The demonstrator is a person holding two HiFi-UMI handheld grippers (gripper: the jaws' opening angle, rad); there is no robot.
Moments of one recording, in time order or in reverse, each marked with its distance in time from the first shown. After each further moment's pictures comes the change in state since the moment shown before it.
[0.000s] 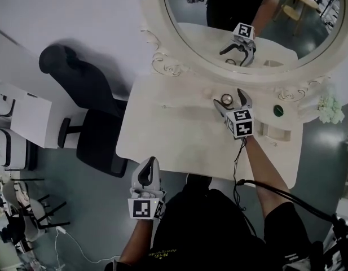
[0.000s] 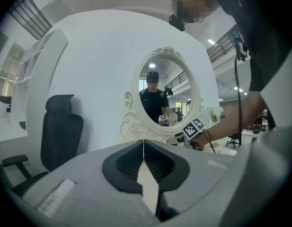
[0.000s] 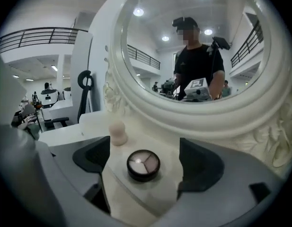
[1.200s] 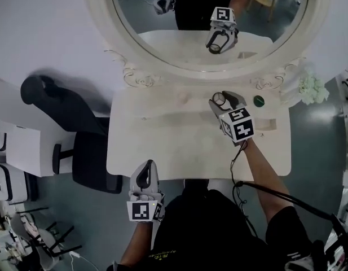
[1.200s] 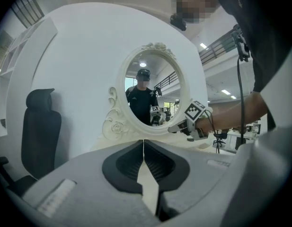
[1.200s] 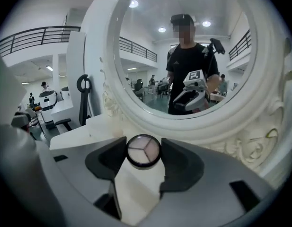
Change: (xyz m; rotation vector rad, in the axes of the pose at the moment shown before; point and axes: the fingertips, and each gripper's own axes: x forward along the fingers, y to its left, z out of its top) left arm 0.040 -0.035 -0.002 0.020 0.003 -0.161; right arm -0.075 -0.026 0.030 0.043 0.108 -0.018
